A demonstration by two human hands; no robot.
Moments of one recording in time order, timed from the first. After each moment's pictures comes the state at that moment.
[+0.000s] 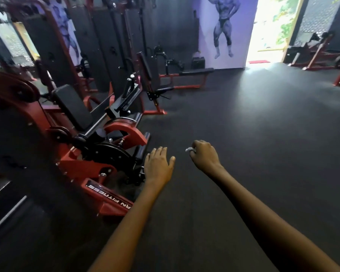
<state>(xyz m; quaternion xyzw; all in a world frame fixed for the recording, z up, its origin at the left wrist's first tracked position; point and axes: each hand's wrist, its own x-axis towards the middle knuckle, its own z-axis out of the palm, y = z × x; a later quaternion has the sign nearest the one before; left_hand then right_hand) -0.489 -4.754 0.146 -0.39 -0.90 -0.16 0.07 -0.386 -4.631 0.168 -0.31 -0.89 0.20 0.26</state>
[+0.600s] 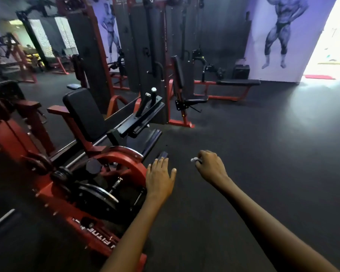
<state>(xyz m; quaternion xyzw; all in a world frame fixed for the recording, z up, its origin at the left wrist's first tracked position) -0.795 -4.489 0.114 -0.28 -0.94 -0.19 0.09 -0.721 -4.332 0.153 -0.21 -0.93 0.20 0.21</state>
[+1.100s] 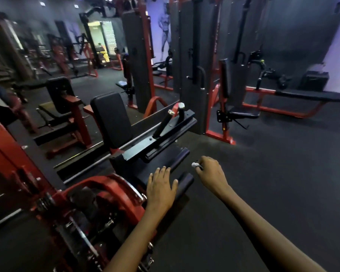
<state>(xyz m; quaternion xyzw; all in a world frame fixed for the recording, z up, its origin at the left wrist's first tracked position) -1.034 -4.344 0.083 -0.16 -0.97 -0.18 0.11 -1.017 -4.168 0.129 -0.09 -0.94 0.28 0.17</state>
